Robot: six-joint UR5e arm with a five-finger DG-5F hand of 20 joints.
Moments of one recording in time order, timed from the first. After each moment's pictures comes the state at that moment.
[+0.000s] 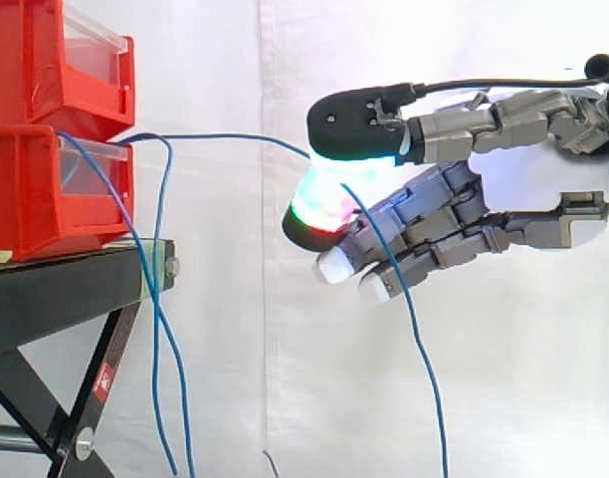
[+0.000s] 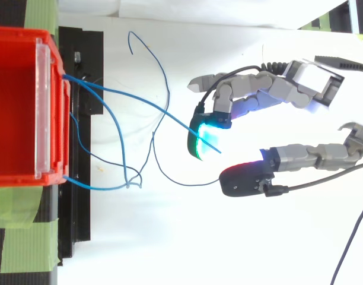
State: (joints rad) arm 0.30 -1.78 -1.93 -2.58 -0.94 -0.46
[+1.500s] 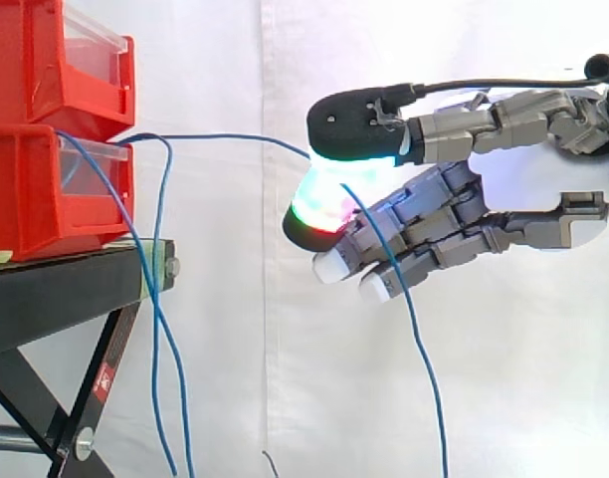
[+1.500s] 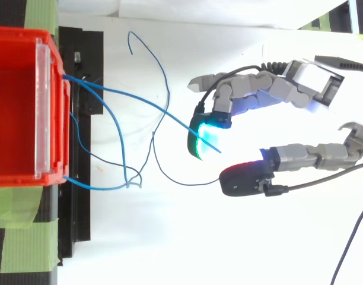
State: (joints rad) arm 0.30 -1.78 -1.93 -2.58 -0.94 -0.46
